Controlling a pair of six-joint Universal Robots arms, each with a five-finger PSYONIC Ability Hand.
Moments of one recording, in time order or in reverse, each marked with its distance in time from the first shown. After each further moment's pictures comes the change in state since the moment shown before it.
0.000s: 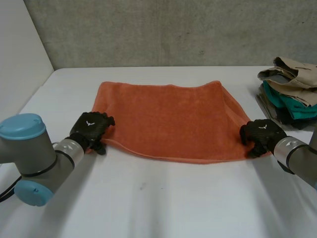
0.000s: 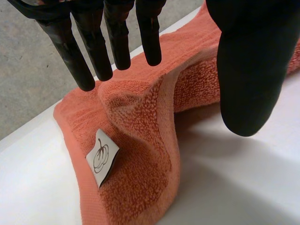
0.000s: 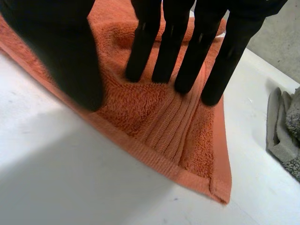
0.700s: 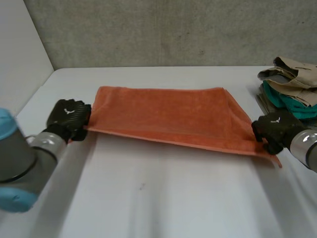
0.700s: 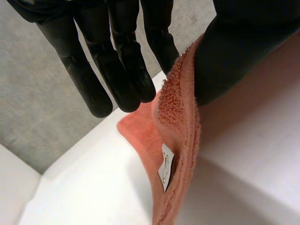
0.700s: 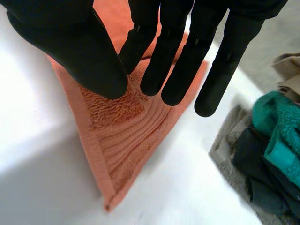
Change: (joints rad) left arm 0.035 0.301 -0.178 -0.004 -0.102 0.074; right arm 0.001 -0.275 0.066 0.242 0.065 -0.192; left_hand 0.724 0.769 0.756 0.785 0.745; right_hand 0.204 0.281 0.294 0.303 0.277
